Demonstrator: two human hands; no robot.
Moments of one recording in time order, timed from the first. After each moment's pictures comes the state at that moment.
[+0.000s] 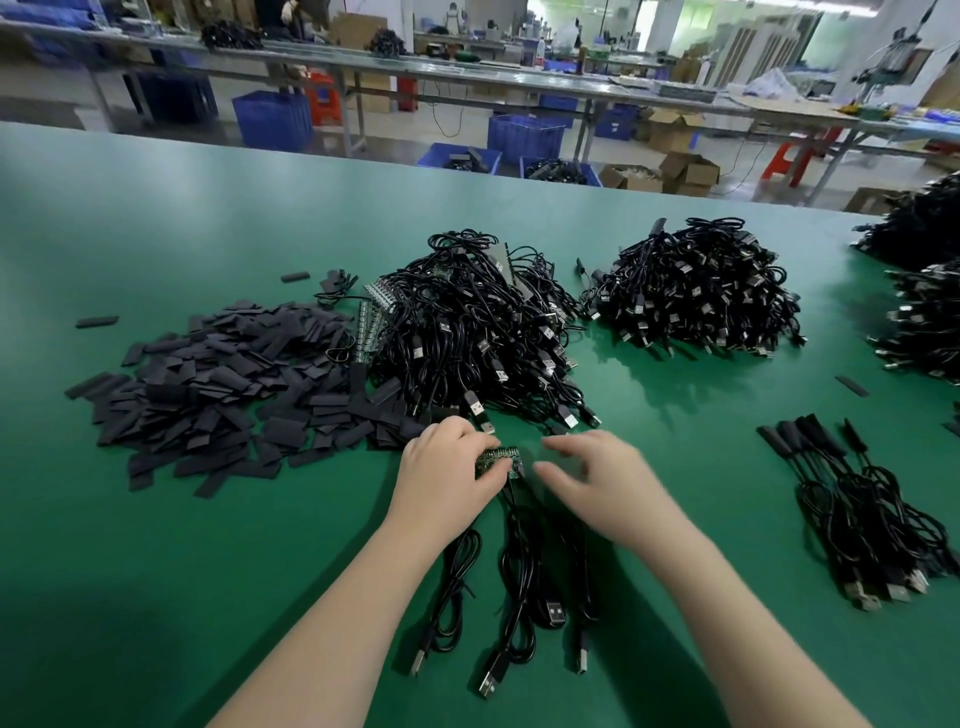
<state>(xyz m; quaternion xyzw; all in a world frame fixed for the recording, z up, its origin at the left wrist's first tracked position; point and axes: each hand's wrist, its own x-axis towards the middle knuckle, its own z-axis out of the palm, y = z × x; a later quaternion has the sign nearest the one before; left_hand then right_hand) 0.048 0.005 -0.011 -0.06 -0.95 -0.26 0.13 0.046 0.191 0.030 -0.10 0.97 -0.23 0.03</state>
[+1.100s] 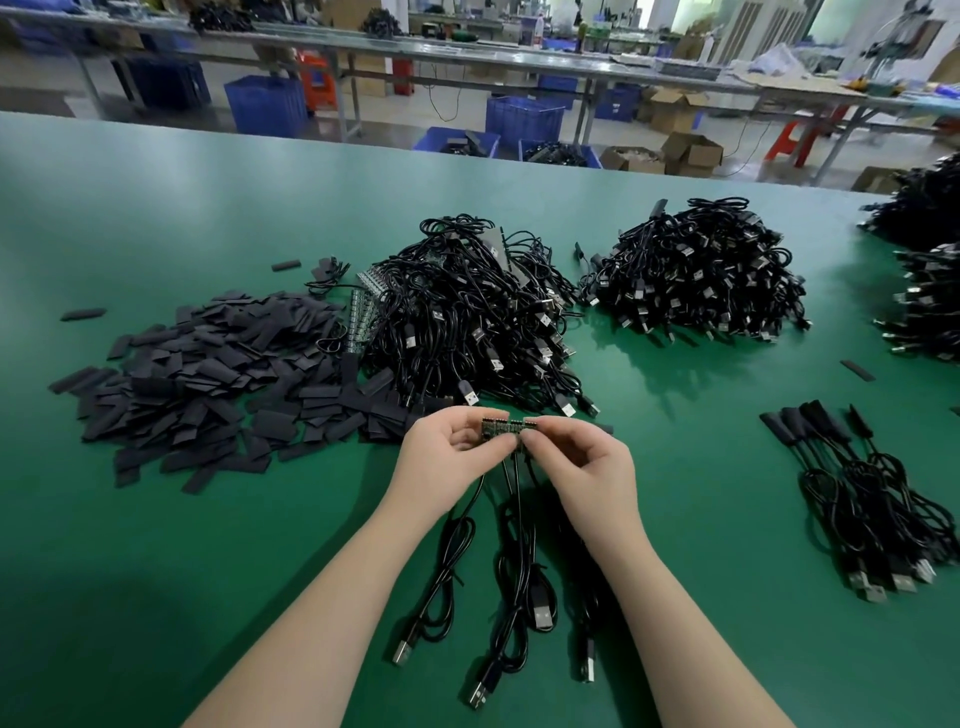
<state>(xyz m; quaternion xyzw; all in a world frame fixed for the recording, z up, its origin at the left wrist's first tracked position) 0.049 0.007 0.001 -0.04 -0.74 -0.67 0.06 0.053 0.166 0.003 -0.06 0.75 -0.65 -0.11</state>
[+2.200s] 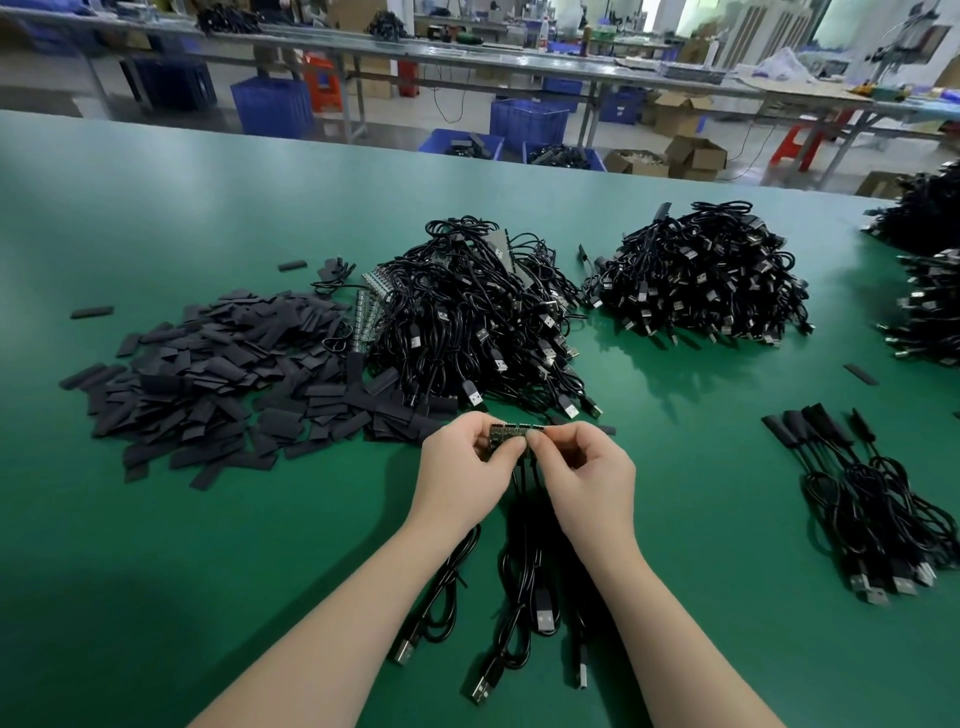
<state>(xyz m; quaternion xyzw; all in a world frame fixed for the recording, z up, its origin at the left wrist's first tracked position) 0.053 0.027 -0.006 0.02 -0.81 -0.57 0.12 0.056 0.158 -0.004 -0.01 0.79 -0.60 -0.16</state>
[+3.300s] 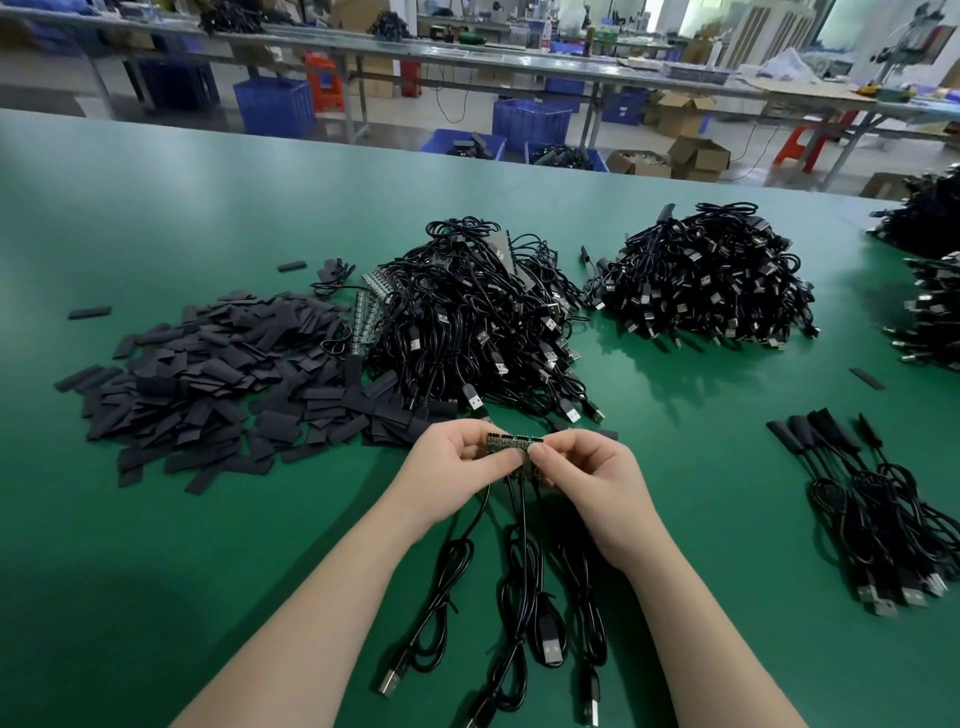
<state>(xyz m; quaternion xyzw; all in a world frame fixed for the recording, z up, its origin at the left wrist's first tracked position) 0.051 0.002 0.004 -0.07 -0.73 -0.68 -0.05 0.053 0.179 0.011 -0.08 0.71 -0.70 0.04</state>
